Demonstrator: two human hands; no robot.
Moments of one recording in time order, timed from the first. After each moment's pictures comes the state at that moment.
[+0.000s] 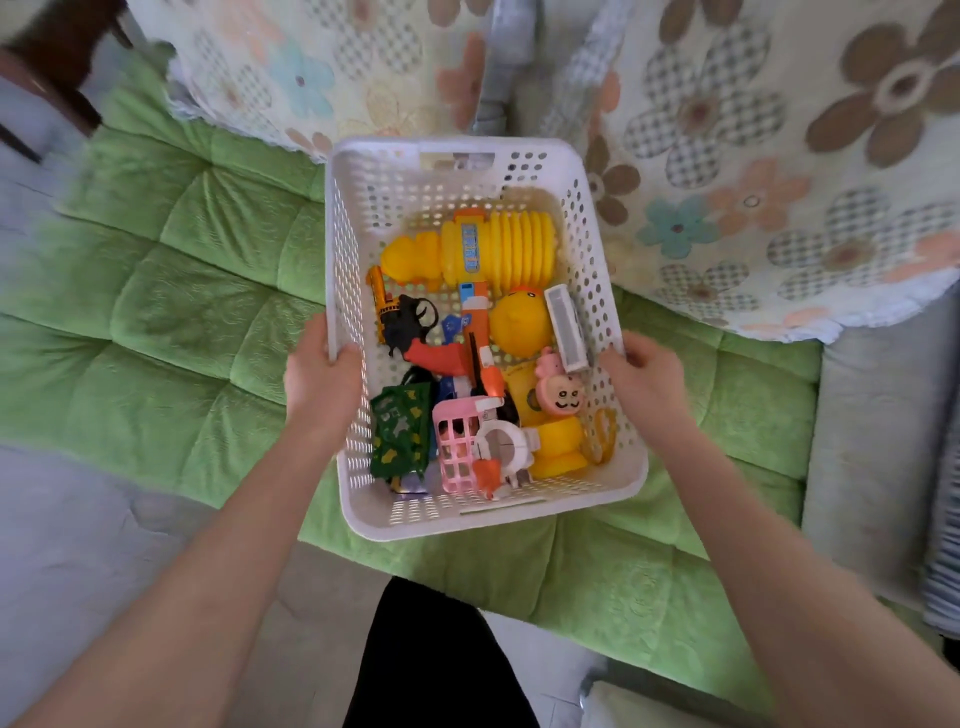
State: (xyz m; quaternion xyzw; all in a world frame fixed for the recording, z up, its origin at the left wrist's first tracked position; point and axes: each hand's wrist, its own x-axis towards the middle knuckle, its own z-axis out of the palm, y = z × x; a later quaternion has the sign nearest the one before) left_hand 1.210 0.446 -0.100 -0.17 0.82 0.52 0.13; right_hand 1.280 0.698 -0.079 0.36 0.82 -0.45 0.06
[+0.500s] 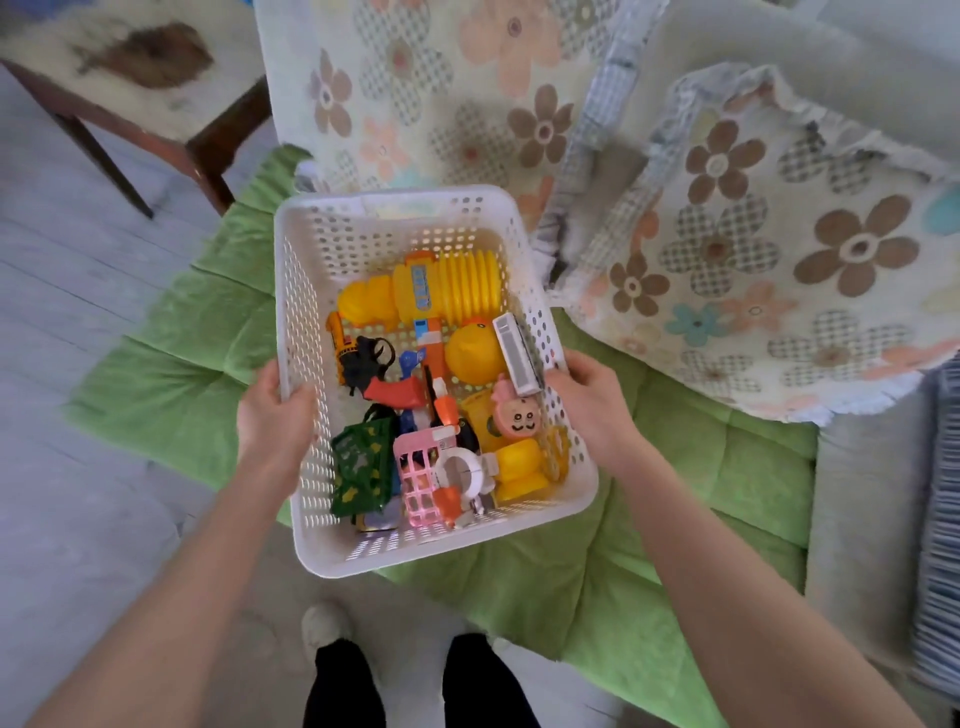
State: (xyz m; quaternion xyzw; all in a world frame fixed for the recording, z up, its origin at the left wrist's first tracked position) left_hand 1.215 0.308 -0.017 -0.27 0.79 0.55 0.06; right_hand 1.245 0.571 0.020 0.28 0.78 -0.55 0.10
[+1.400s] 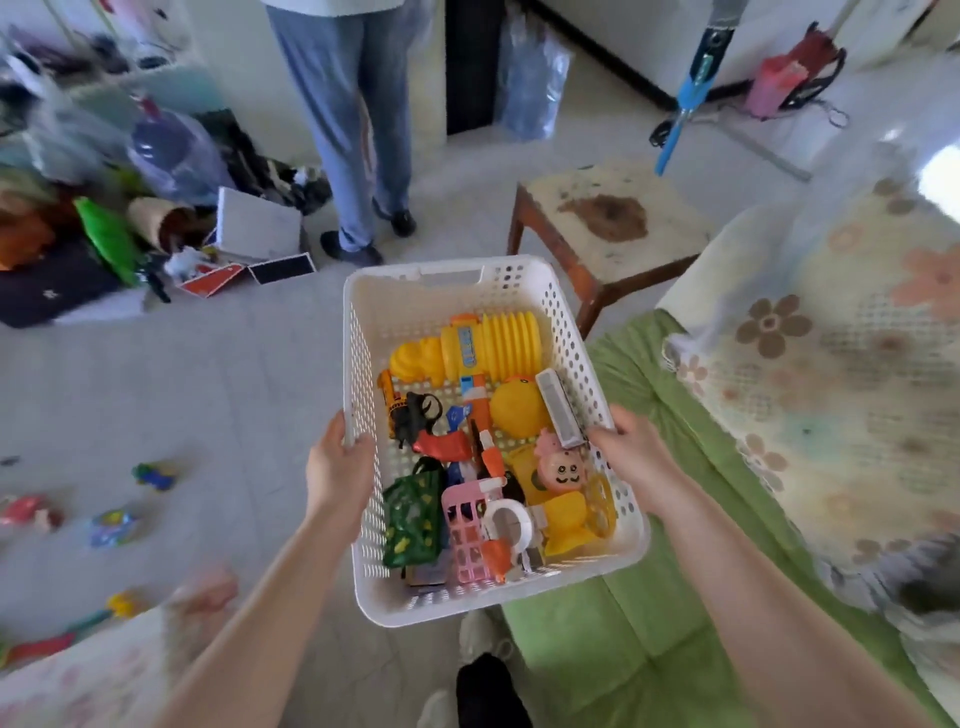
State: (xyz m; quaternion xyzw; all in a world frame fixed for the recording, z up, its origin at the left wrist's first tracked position) left_hand 1.250 -0.061 0.037 -0.50 0.65 0.56 -0.13; right_hand 1.104 0.161 0.055 -0.02 0.86 -0.44 0.27
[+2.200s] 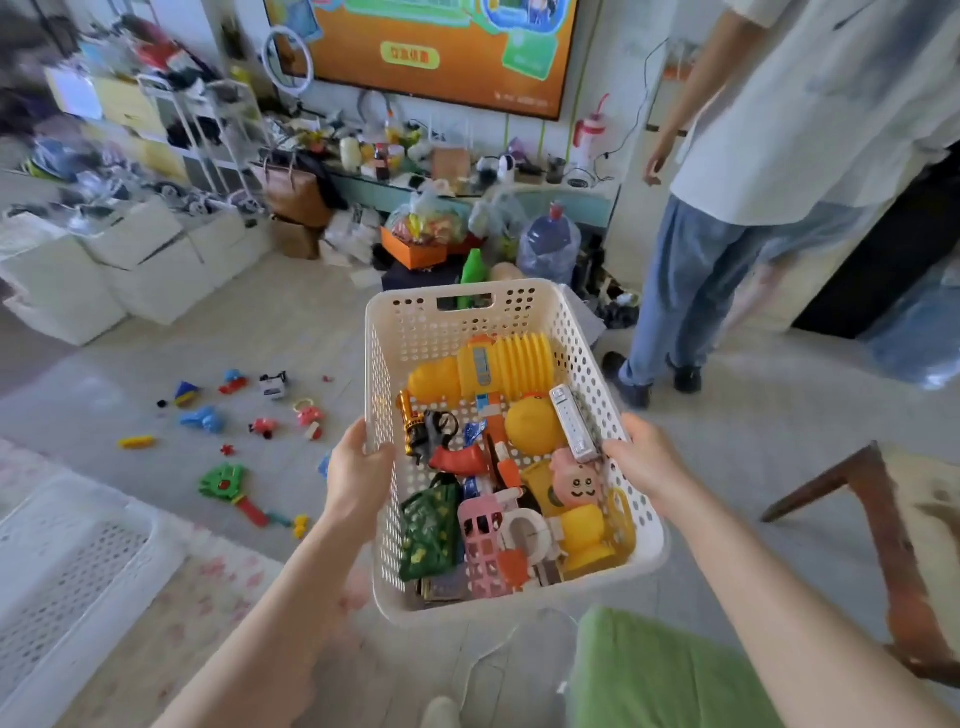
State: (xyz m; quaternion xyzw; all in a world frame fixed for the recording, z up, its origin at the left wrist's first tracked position) left_hand 1.341 -0.255 0.098 -0.66 0.46 0.46 -0.39; right_hand 1.081 -0.207 0.118 -0.41 0.79 -0.31 0.35
